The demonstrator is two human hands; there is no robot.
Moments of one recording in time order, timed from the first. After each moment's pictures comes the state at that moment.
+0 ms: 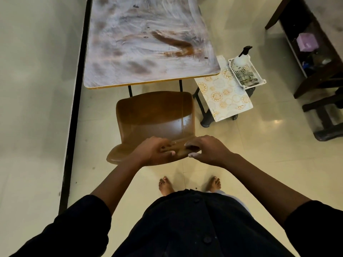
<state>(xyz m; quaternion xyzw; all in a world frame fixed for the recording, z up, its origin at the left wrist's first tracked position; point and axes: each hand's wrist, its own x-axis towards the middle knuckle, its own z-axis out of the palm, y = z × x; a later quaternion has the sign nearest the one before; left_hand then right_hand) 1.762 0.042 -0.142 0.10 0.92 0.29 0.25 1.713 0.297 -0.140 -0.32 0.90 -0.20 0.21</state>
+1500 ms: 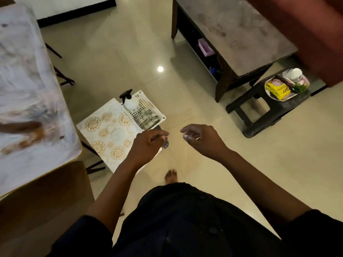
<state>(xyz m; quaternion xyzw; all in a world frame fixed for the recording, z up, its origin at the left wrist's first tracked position) 1.347 0.548 -0.135 0.04 0.84 0.50 0.19 1.374 0.788 -0.104 0.01 0.91 -0.40 0.11</state>
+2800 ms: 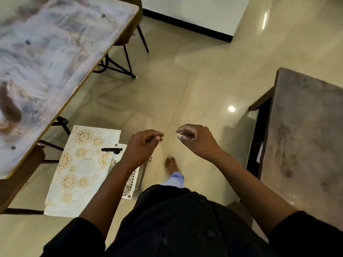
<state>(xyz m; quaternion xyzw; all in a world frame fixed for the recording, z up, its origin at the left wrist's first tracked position) 0.891 0.676 -0.143 -0.32 0.77 0.54 -0.06 0.731 0.847 -0.109 -0.33 0.83 -0.35 0.29</state>
